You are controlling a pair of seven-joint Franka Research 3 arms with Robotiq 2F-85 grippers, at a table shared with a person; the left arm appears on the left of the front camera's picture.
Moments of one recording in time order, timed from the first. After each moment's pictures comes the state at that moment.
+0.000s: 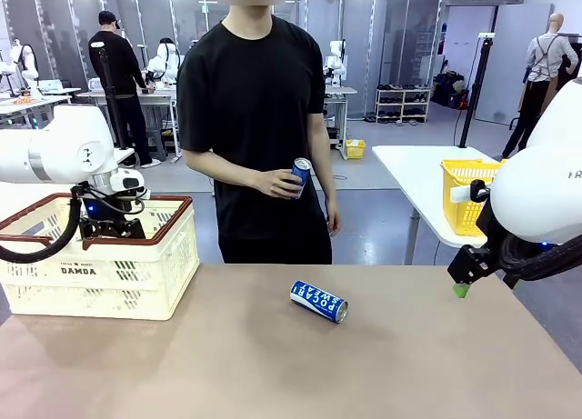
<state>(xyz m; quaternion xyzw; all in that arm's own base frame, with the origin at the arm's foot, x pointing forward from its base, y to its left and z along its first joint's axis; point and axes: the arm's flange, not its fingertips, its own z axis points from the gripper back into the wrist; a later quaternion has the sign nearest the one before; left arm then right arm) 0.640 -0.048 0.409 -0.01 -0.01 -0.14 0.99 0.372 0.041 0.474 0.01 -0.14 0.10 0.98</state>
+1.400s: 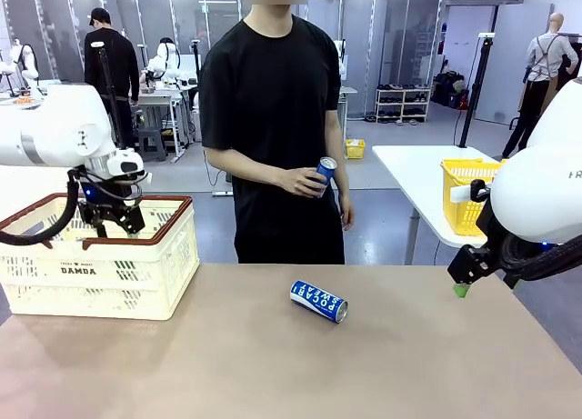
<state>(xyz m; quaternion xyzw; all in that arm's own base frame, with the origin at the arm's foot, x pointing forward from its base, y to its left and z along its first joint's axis) 0.629 -0.059 0.464 0.01 -0.05 -0.18 0.98 0.372 0.041 0.474 0.01 -0.14 0.10 0.98</state>
